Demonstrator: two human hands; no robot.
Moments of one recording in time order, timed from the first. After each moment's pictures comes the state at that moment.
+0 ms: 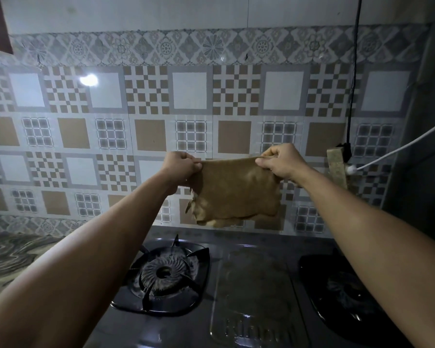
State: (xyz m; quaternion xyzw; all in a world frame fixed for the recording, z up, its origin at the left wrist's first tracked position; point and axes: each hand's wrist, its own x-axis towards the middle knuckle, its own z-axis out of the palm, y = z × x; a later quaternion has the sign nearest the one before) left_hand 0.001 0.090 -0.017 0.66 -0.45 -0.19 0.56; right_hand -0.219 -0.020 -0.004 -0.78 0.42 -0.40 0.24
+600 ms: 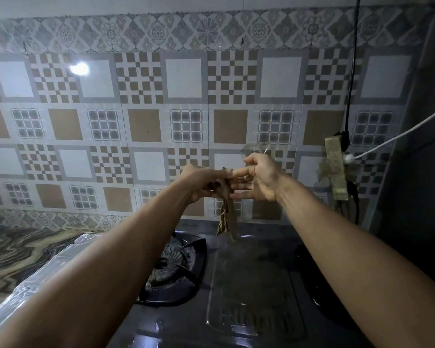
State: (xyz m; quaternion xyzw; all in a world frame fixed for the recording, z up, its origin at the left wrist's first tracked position) left_hand -0.044 0.077 -0.050 0.62 -0.40 -0.38 0.56; right_hand -0.195 0.002 -0.043 -0.60 0.34 -0.28 0.67
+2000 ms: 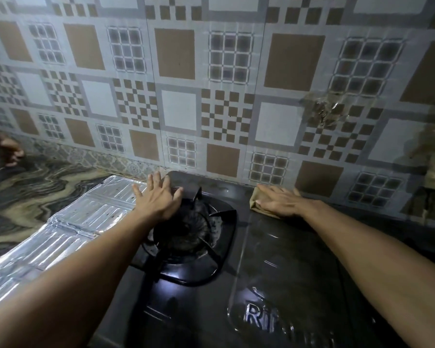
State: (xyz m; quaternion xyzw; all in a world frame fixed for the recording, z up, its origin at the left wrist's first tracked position) left_hand 0.108 0.095 -0.230 0.90 -0.42 -0.02 0.11; right_hand -0.137 -0.111 -0.217 -0.91 0.38 0.12 0.10
